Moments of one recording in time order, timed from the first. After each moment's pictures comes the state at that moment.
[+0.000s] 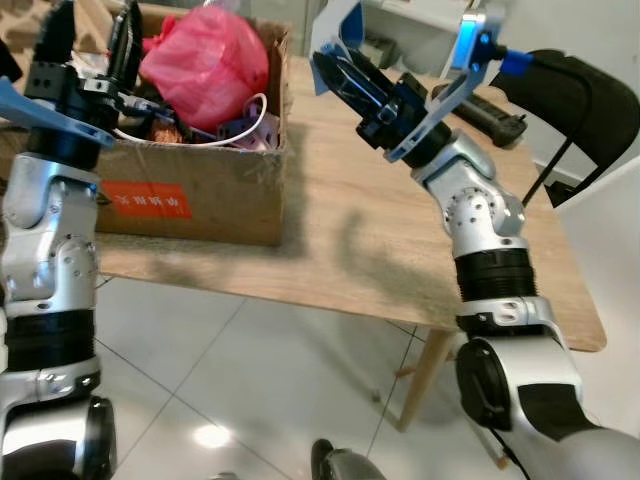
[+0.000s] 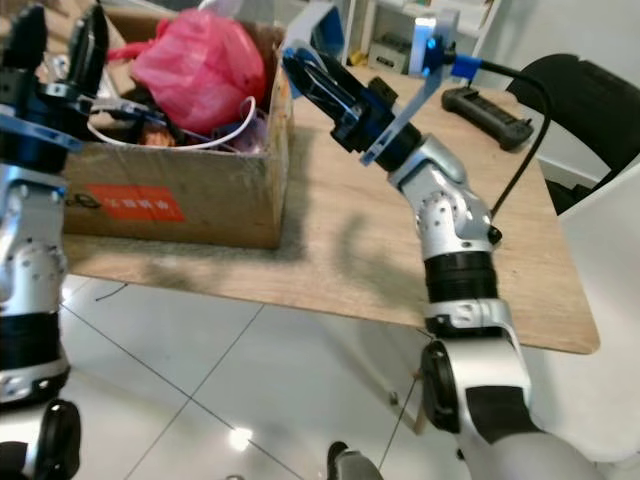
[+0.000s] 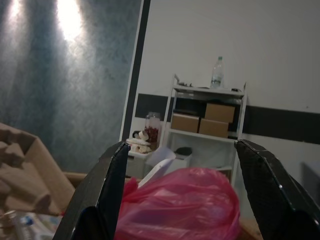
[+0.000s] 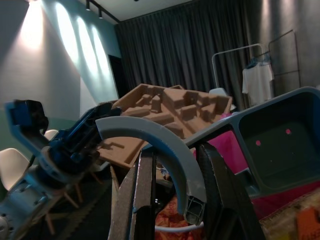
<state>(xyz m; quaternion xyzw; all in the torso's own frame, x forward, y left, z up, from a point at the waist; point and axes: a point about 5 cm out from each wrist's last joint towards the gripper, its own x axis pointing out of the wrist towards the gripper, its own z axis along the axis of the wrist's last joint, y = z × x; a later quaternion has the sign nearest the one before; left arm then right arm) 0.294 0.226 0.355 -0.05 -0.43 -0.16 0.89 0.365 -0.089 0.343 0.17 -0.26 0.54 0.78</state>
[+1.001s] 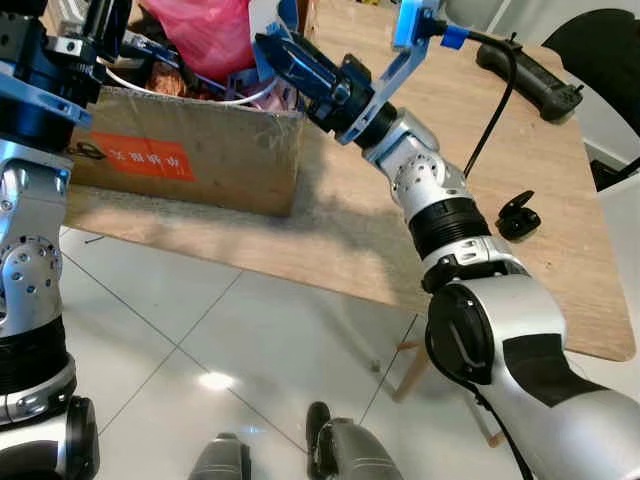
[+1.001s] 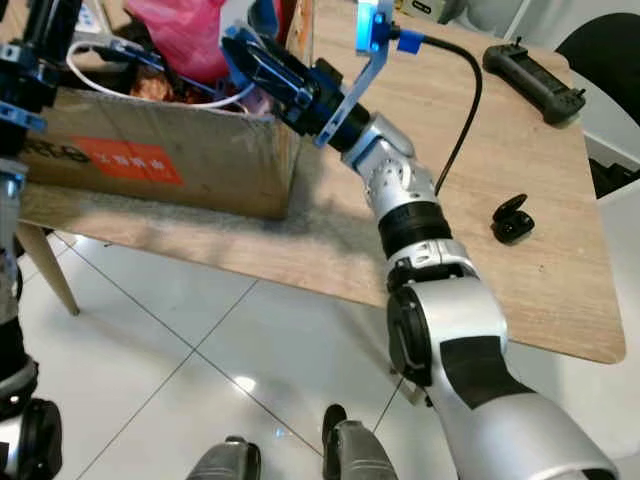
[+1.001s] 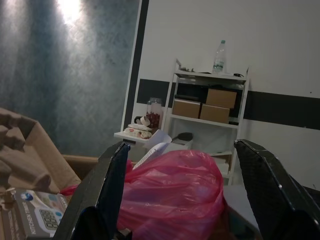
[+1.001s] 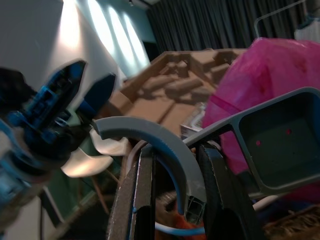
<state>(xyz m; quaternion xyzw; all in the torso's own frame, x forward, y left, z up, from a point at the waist) 0.262 0.205 0.384 -0.04 -0.44 -0.19 0.88 0.381 -0.049 0.346 0.17 -0.24 0.60 0.75</state>
